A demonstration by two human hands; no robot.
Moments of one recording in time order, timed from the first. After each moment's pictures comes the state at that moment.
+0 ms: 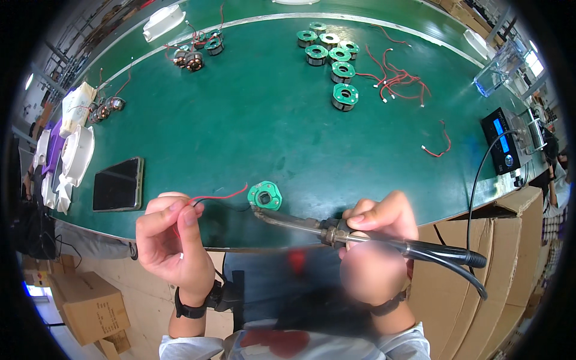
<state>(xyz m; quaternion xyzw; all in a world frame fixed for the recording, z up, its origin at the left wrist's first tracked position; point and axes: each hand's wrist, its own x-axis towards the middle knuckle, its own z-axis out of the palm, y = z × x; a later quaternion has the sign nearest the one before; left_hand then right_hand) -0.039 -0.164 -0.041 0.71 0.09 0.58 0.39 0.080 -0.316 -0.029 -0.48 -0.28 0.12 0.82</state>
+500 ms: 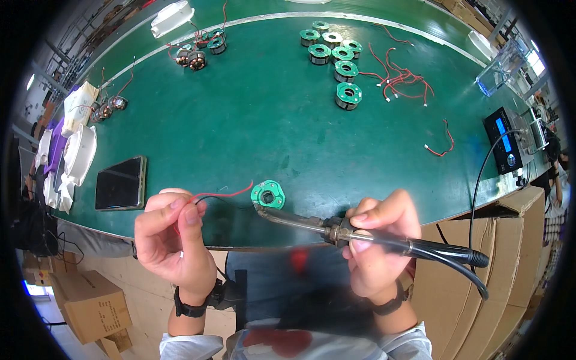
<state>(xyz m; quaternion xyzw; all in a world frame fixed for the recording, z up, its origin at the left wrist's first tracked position) -0.037 -0.165 -0.034 0.70 0.08 0.58 0.41 0.080 -0.314 -0.029 -0.48 -0.28 0.12 0.82</state>
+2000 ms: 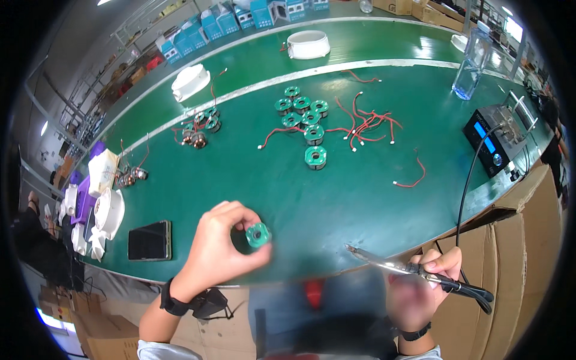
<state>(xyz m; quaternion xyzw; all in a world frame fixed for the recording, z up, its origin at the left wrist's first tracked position) 0.015 -0.143 0.018 0.95 0.09 0.16 0.26 0.105 -0.396 -0.035 -0.46 -0.21 -0.05 0.86</state>
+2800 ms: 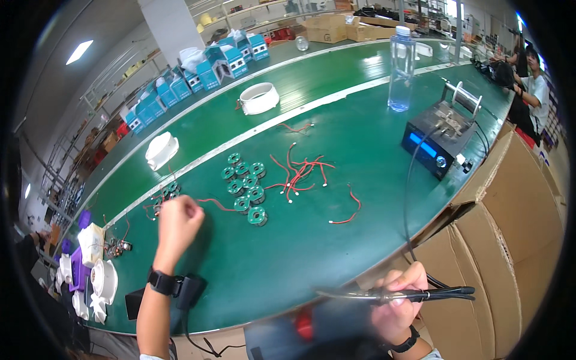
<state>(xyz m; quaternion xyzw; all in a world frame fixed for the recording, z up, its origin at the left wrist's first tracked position) 0.111 -0.074 0.030 0.95 0.18 0.23 0.08 0.113 -0.418 -0.029 -0.39 -0.19 -0.07 0.90</state>
